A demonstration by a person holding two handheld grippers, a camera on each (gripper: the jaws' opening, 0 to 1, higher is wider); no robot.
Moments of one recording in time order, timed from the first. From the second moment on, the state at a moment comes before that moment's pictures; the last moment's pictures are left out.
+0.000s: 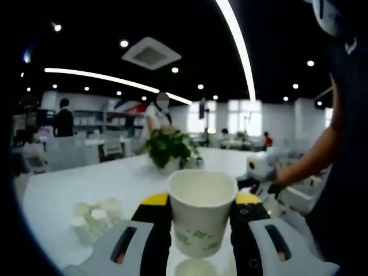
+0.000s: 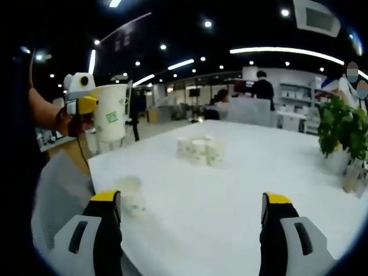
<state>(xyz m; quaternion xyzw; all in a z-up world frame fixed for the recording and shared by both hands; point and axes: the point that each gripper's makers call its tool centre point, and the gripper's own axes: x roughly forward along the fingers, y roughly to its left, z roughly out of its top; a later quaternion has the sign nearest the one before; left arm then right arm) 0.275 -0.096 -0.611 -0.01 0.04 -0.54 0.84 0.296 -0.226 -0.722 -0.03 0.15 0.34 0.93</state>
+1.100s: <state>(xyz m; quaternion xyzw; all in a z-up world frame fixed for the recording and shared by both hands) 0.281 -0.092 -0.731 0.02 0.09 -0.55 0.83 0.261 -0.213 -0.707 -0.03 0.16 0.32 0.93</state>
